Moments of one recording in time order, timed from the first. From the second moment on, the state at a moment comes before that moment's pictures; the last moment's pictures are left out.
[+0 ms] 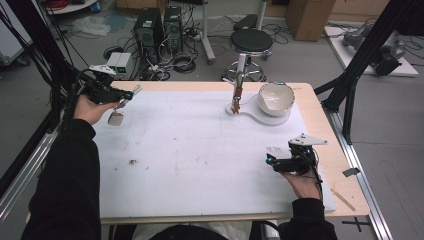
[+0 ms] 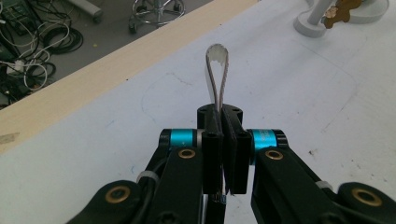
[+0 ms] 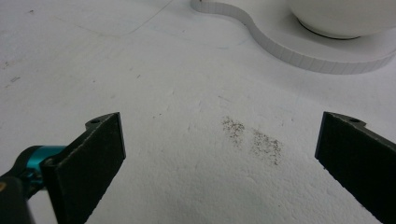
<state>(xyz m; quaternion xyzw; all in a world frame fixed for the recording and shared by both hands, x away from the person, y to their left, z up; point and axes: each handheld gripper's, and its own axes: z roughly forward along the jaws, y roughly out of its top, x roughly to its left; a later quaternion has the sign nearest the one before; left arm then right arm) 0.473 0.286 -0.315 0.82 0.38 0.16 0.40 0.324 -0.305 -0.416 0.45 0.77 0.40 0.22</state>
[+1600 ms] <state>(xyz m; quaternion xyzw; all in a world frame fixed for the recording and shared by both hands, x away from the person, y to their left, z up) 0.522 0.142 -0.262 0.83 0.30 0.14 0.46 0.317 -0.301 -0.411 0.44 0.76 0.42 0.22</state>
